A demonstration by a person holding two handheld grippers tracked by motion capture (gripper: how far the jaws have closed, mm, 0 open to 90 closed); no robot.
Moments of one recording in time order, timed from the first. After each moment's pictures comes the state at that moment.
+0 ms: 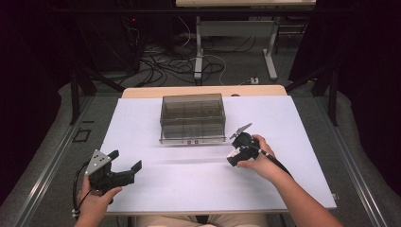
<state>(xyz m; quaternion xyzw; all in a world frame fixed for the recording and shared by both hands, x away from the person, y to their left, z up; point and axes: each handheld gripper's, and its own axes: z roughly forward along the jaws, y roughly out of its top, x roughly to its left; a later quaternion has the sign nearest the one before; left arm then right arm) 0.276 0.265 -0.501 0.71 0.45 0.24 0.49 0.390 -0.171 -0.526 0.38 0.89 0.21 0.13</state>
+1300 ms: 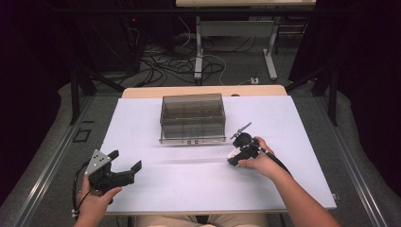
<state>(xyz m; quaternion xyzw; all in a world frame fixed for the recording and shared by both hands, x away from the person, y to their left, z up) 0.276 0.265 -0.500 0.71 0.45 0.24 0.49 0.405 -0.177 -0.543 0.38 0.90 0.21 0.08</state>
